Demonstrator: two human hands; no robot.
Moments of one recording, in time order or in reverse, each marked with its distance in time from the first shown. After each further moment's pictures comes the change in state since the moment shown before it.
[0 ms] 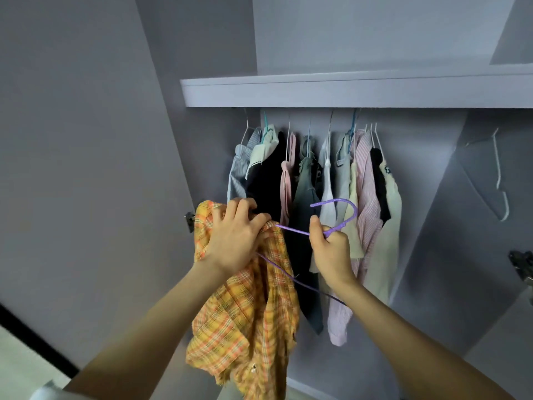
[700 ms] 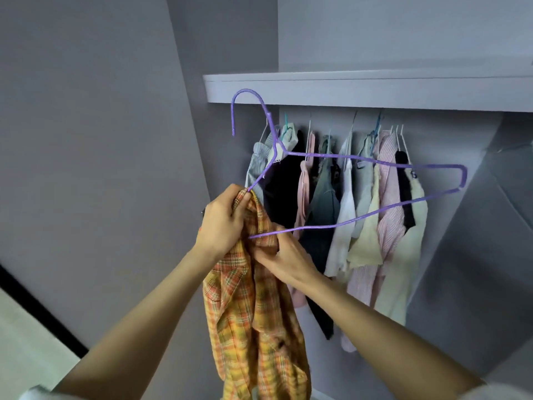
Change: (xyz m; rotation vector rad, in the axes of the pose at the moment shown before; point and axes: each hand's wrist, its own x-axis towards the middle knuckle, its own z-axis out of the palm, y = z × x) left_hand 0.003 -0.034 -0.024 -0.694 0.167 -0.443; right_hand -0.005 -0.001 0.073 -0.348 -0.583 -0.048
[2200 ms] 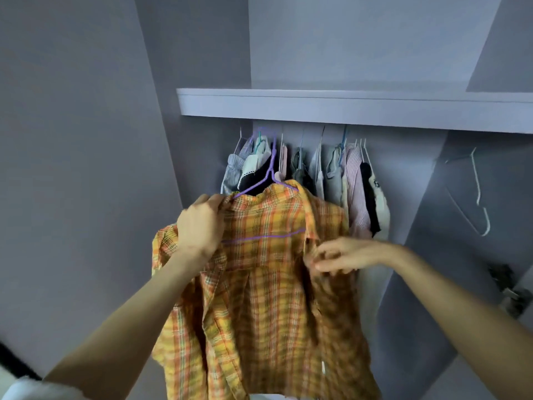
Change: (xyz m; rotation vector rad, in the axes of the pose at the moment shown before) left_hand 0.017 0.000 0.011 0.450 0.022 0.010; right_hand -0.026 0.031 -0.158 -0.365 -0.587 0.250
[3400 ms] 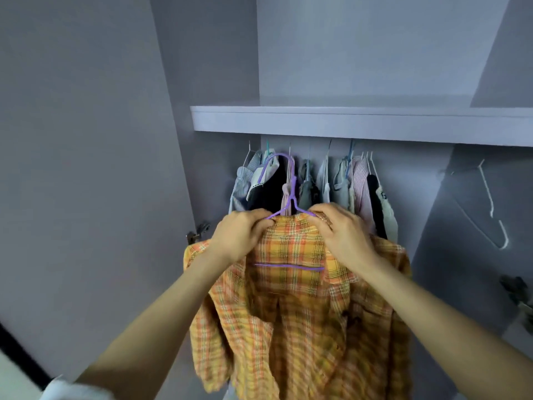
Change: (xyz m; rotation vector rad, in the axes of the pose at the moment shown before) left_hand 0.007 0.023 -0.003 -0.242 -0.294 0.199; right_hand 0.017 -0.046 0.009 -0.139 1.223 -0.454
